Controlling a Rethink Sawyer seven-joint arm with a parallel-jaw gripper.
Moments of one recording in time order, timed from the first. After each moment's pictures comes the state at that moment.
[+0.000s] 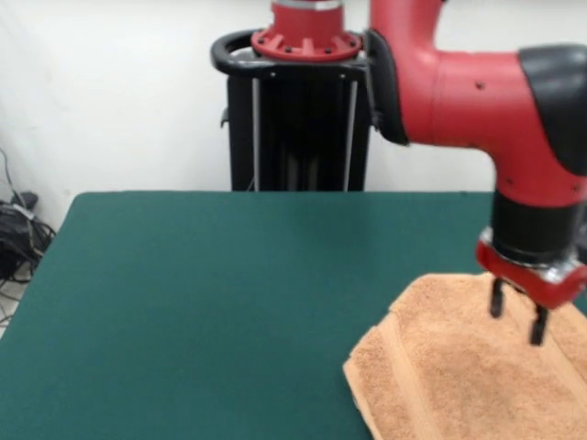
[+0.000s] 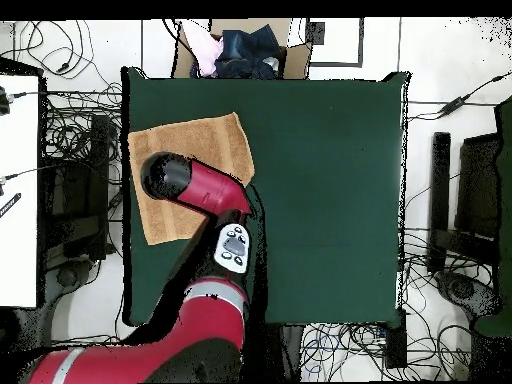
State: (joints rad) arm 0.13 -0.39 -0.13 1.52 0.55 0.50 2.33
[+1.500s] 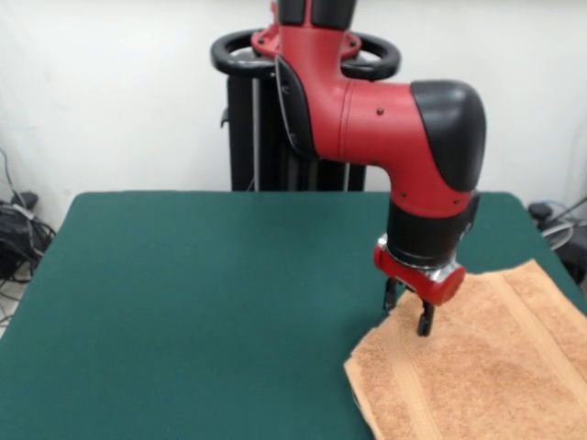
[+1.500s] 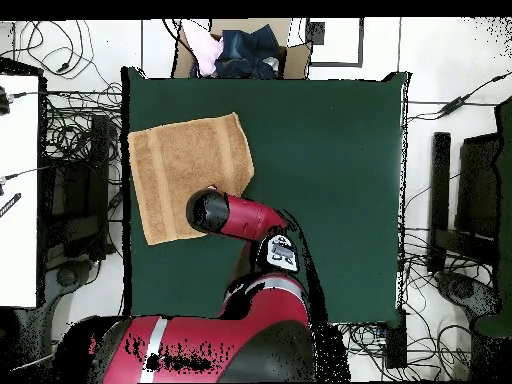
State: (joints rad) arm -0.05 -0.37 -0.04 1.66 0.20 0.29 2.33
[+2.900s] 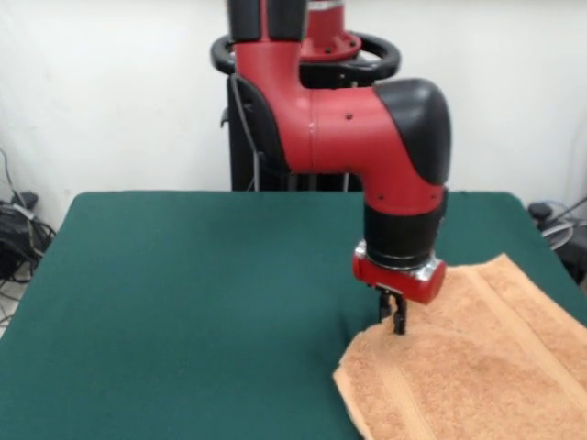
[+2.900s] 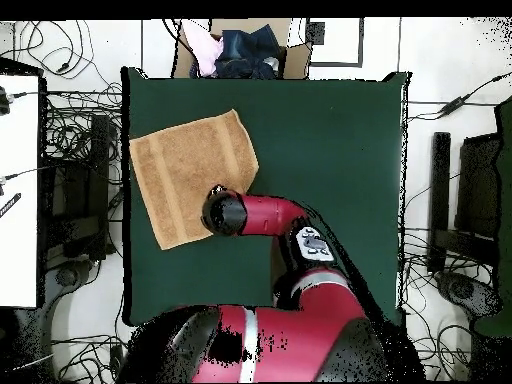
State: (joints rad) arm -0.24 -0.40 0.14 1.66 -0.14 0.26 2.32
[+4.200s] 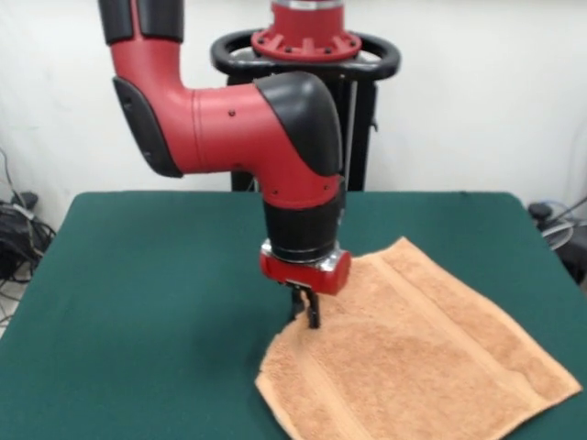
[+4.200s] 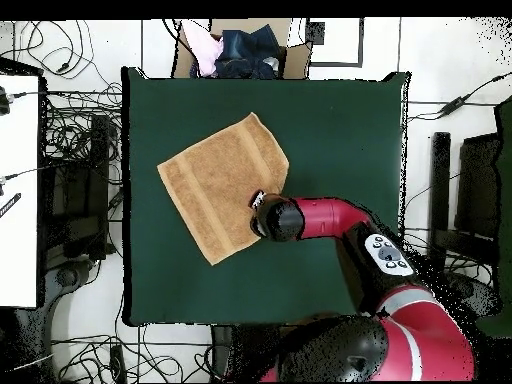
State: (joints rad) arm -0.55 -0.42 0.32 1.66 -0.50 0.37 2.29
